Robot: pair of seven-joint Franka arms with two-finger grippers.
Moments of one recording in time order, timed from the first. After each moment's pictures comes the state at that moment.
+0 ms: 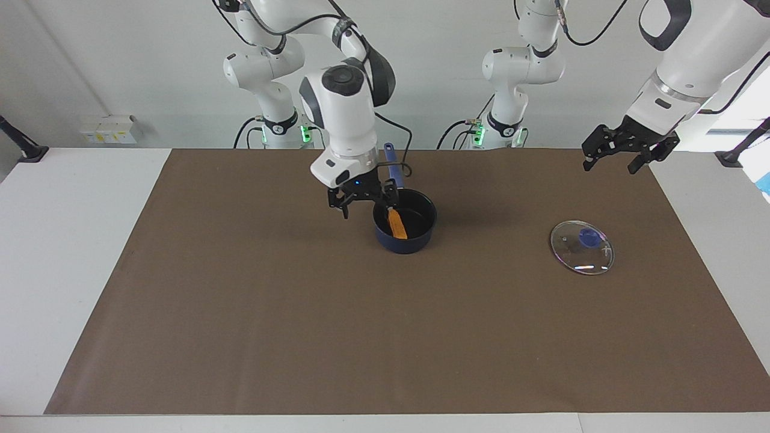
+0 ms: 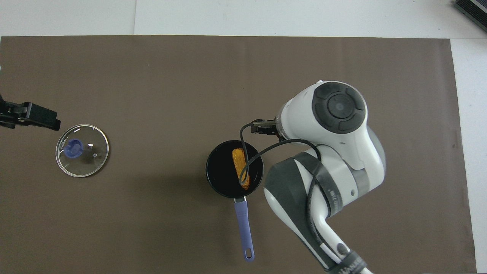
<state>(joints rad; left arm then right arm) -0.09 0.05 0.04 -1.48 -0.03 1.48 0.07 0.51 0.17 -0.06 -1.71 0.05 2.01 0.47</state>
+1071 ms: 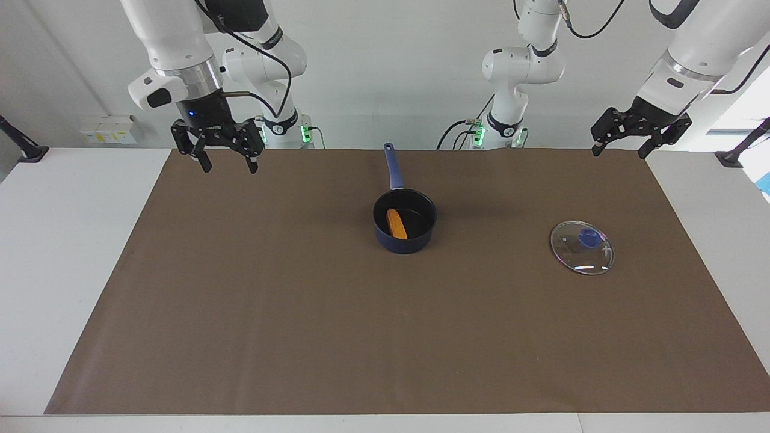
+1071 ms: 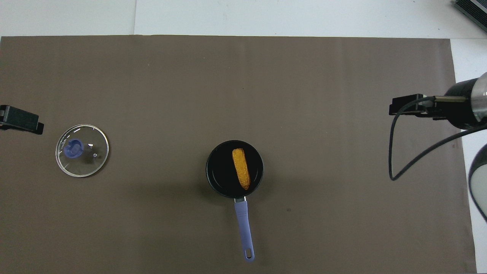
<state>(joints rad) -0.07 0.03 0.06 -1.44 -0.02 1.42 0.07 0.13 -0.05 -0.06 -1.60 0.03 1.71 0.19</state>
